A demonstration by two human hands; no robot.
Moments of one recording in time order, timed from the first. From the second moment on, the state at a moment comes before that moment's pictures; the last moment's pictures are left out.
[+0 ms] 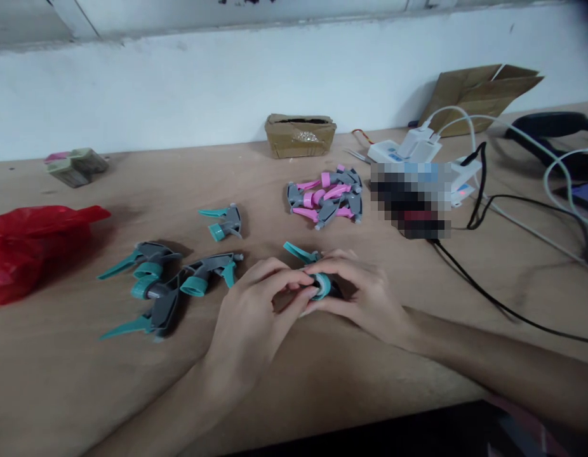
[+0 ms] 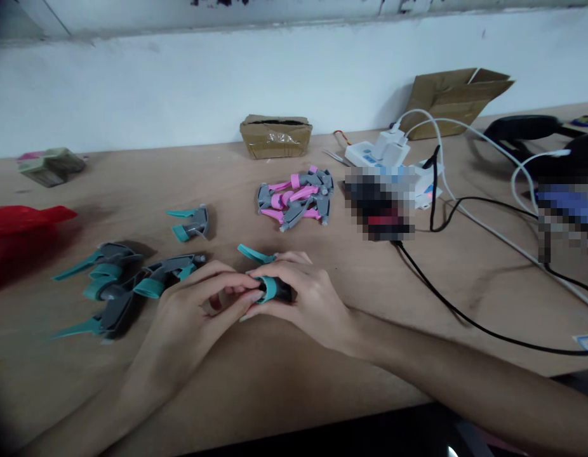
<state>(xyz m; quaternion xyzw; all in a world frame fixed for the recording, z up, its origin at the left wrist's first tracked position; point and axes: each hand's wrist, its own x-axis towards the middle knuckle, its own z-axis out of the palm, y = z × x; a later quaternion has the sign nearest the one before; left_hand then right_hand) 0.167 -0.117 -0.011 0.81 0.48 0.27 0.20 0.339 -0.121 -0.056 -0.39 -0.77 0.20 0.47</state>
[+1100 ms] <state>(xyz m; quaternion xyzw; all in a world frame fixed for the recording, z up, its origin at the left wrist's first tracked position) 0.162 -0.111 -0.028 0.85 0.38 0.35 0.16 0.338 -0.120 -0.067 -0.42 -0.70 0.32 0.47</state>
